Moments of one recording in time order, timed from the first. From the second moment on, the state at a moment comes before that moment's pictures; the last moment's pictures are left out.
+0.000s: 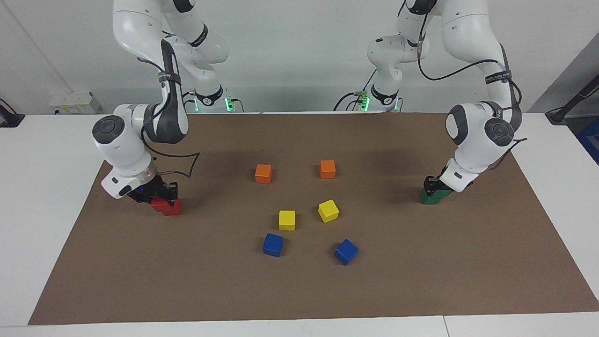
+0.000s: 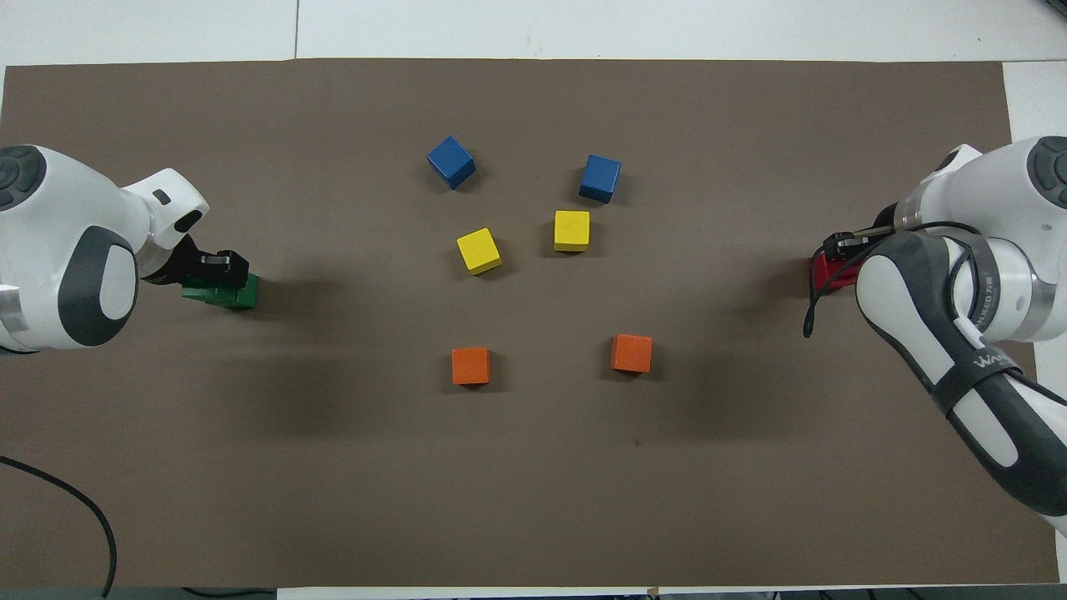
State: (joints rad) left arm 0.07 0.26 -0.09 -1.96 0.04 2.12 0.04; right arm -0.09 0.25 0.01 -1.97 -0.03 2.25 -0.13
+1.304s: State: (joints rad) left arm 0.07 0.07 -0.09 -1.77 0.04 1.78 0.01; right arm -0.08 0.22 0.02 -2.02 -0.03 2.26 -0.10
